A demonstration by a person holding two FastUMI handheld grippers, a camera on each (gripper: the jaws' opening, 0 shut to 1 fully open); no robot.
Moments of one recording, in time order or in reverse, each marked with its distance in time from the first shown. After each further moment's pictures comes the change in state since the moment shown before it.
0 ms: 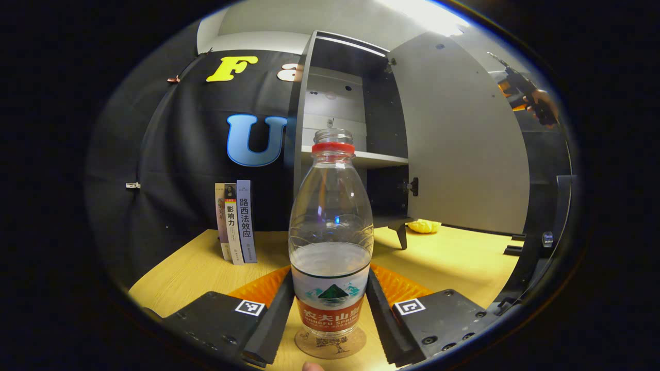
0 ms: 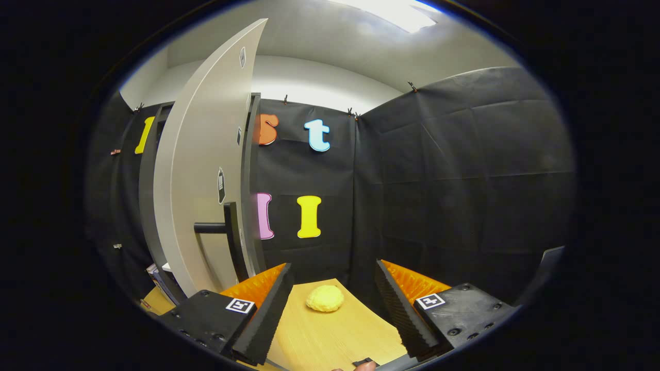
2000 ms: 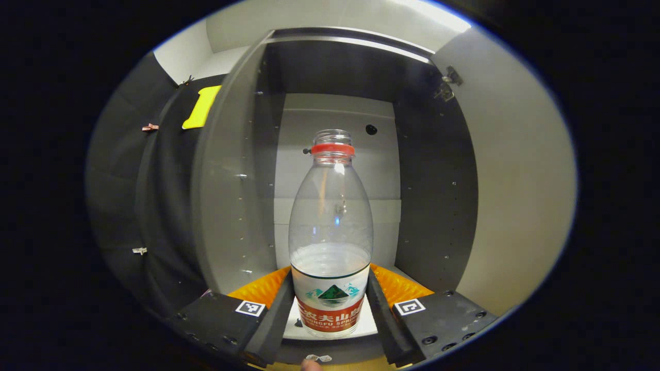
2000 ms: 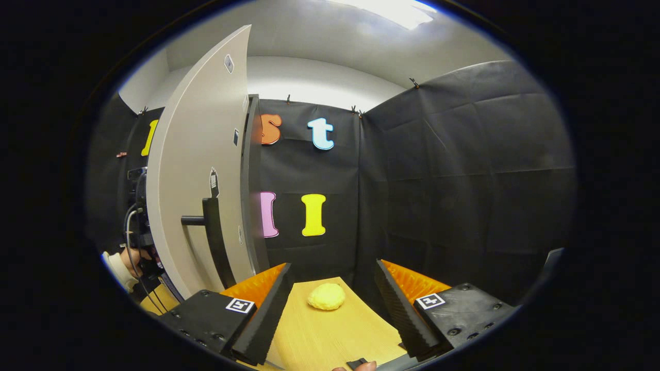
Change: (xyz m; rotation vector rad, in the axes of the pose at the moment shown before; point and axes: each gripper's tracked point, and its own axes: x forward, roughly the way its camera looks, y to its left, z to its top) left arm 0.234 -0.025 0.375 -0.038 -0.082 0.239; right arm -0.002 -0.021 0.000 0.027 -0.009 0.067
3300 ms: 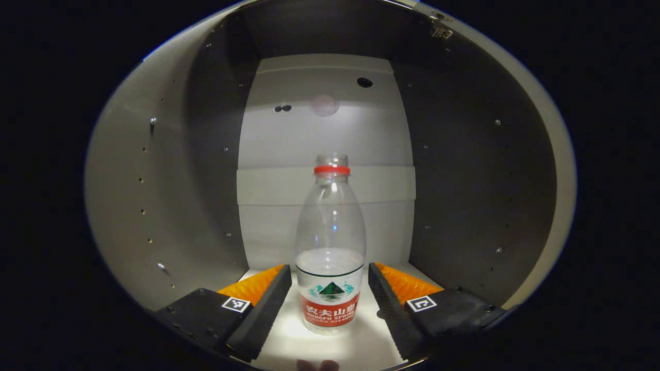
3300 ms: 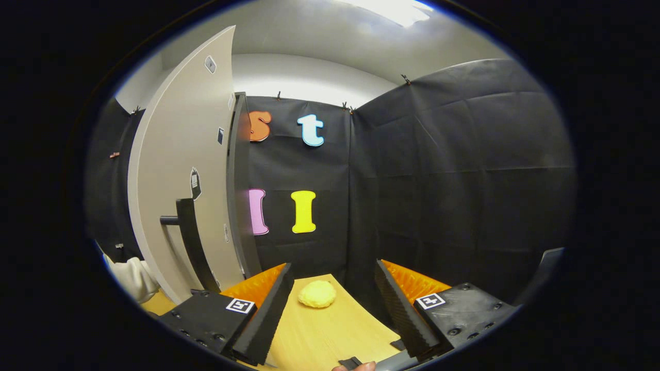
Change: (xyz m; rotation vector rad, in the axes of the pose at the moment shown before) left arm 0.165 -0.042 -0.075 0.061 0.081 0.077; right arm 0.008 -0.033 0.001 0.005 0.018 -0.047
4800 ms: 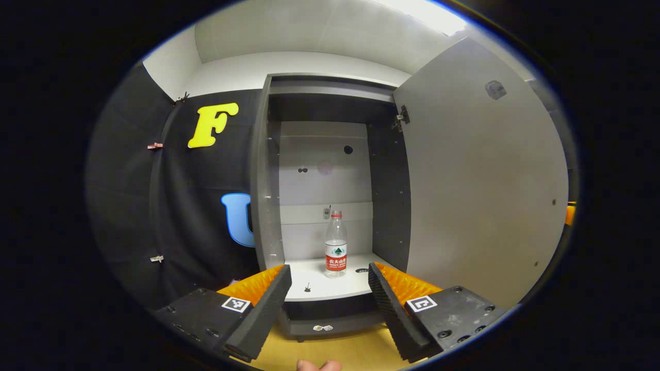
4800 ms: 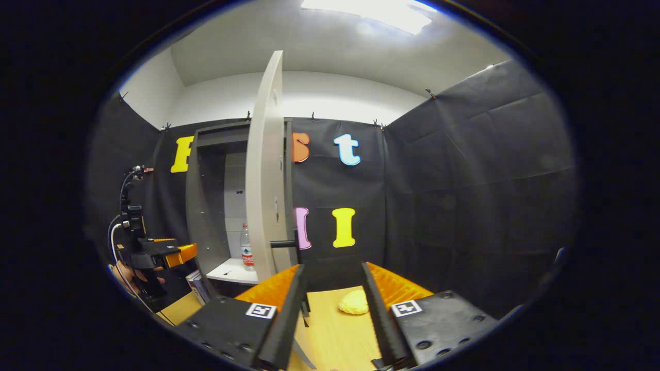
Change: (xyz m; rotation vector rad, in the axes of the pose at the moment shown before) left arm -0.312 0.036 0.075 0.018 -0.074 -0.141; right arm -0.067 0.069 0.034 0.044 -0.072 0.159
